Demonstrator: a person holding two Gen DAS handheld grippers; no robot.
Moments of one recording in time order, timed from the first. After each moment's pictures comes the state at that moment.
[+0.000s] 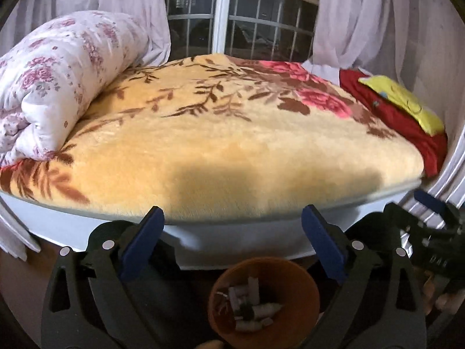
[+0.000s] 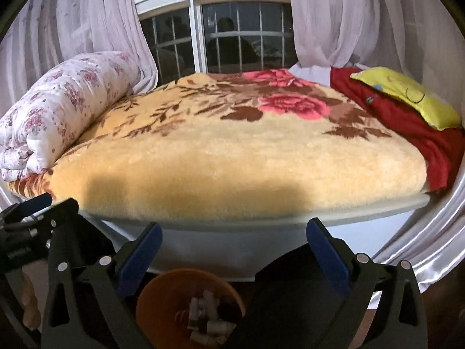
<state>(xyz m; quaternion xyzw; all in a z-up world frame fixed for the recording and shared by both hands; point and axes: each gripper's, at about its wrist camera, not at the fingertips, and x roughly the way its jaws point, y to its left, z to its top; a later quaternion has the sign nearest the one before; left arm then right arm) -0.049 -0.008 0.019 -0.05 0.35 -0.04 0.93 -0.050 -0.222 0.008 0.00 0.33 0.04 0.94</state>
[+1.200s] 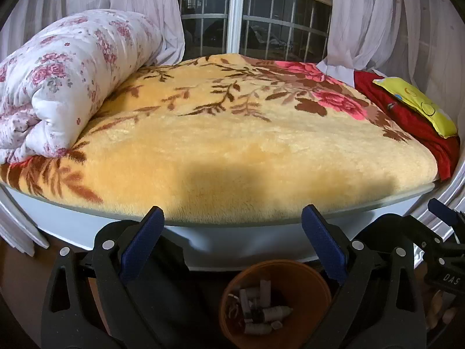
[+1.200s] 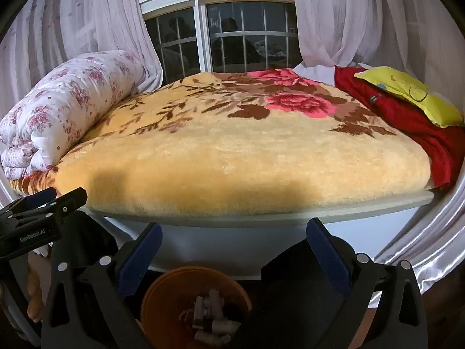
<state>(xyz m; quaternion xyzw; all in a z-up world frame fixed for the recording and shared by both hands) -0.045 0.003 0.012 -0.04 0.35 -0.01 0.93 -0.055 -0.211 0.003 0.01 0.33 0.05 0.94</state>
